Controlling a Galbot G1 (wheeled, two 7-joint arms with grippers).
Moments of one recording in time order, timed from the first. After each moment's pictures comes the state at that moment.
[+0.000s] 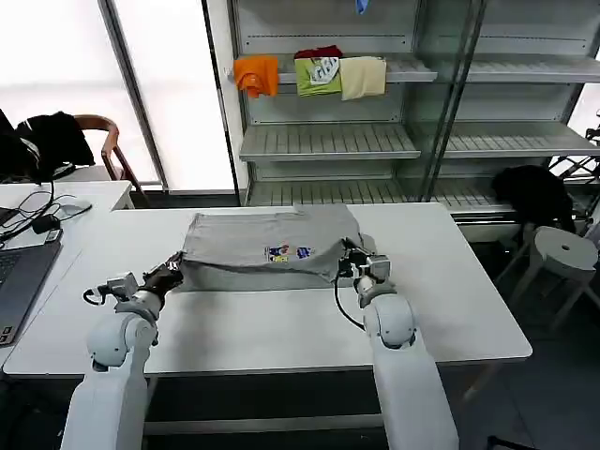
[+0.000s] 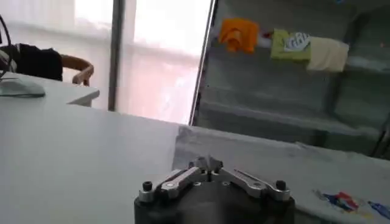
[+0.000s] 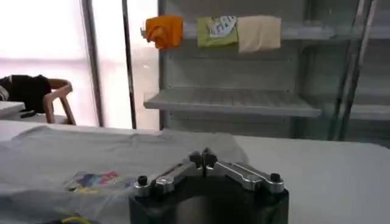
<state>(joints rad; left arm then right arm) 0.86 -1.32 -0.65 -1.56 -0.38 0.52 0.06 -0.70 1.61 0.42 1.43 -0.07 -0.45 -0.09</state>
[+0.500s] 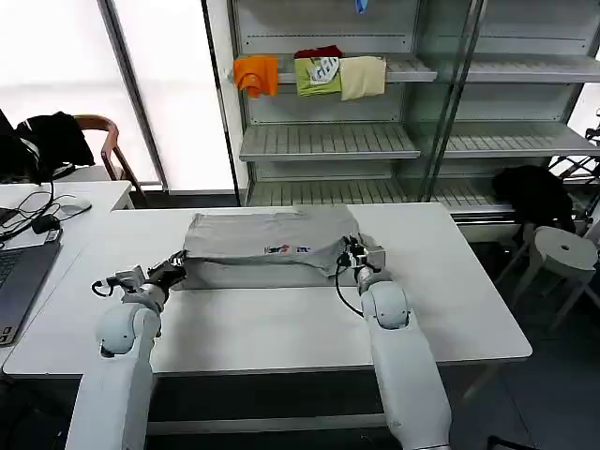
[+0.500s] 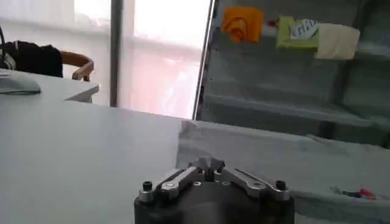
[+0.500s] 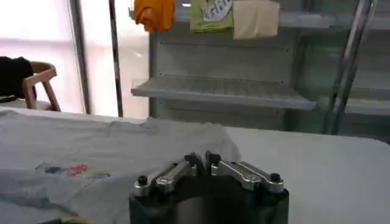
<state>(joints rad) 0.79 -1.32 -0.63 -1.47 -0.34 0.50 0.06 -0.58 1.61 0.44 1.28 -0.06 -0.40 -0.07</state>
